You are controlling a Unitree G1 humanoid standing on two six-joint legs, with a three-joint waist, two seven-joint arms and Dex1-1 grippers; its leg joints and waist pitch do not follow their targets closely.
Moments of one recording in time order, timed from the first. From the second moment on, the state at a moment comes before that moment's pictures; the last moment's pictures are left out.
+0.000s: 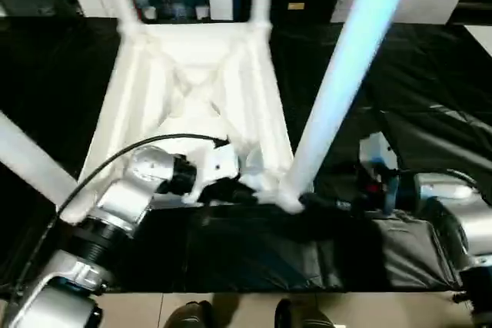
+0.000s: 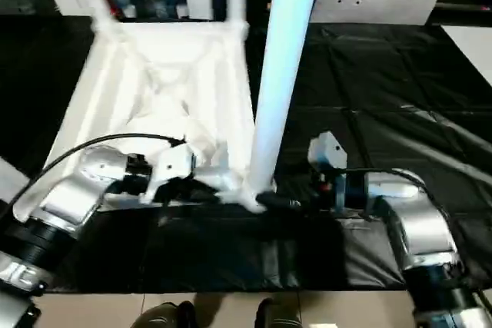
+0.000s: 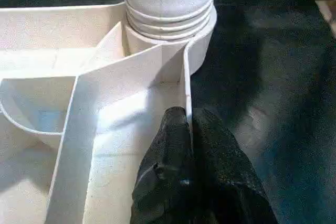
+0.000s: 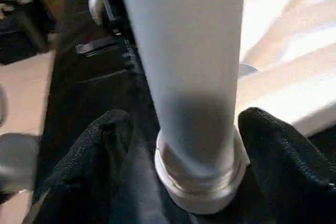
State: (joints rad) left arm -0.55 0.42 -0.36 0.34 -0.01 0.08 -1.30; right arm -0.32 -0.54 0.06 0.12 0.31 0.30 1.31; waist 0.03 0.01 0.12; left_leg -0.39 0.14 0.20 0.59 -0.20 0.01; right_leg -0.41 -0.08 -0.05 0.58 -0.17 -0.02
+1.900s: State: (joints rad) left arm -0.53 0.13 -0.30 0.27 0.15 0.42 -0.77; right arm -0.26 0.03 -0.06 -0.03 0.12 0.44 0.29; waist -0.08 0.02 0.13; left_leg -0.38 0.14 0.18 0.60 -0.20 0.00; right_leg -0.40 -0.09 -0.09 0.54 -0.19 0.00
